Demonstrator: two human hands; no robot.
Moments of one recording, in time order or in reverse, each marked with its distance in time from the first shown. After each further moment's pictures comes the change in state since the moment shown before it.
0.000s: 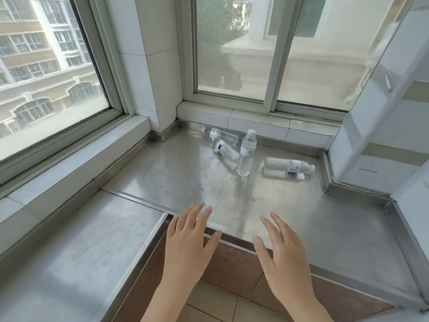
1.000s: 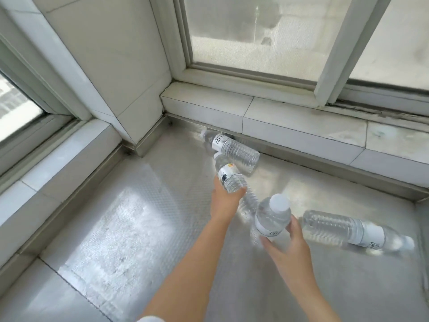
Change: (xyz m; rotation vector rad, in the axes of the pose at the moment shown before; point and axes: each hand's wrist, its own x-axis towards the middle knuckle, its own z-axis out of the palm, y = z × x) left_hand 0.445 -0.021 0.277 -0.856 -0.295 -0.887; right_hand 0.399 0.131 0.157 0.675 -0.154 0.335
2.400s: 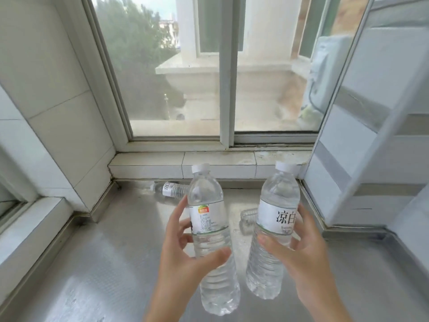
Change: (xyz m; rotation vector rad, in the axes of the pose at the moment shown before) left_hand -0.256 0.035 -0.132 -0.165 -0.410 0.717; right_hand -0.191 -0.137 -0.075 0.450 0.405 -0.208
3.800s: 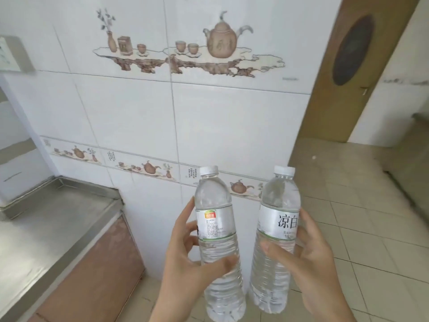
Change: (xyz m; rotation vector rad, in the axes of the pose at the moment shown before) left_hand -0.564 0.091 0.194 -0.323 -1.294 0.090; right_hand -0.709 -0.107 -0.260 -0.149 1.269 -0.113
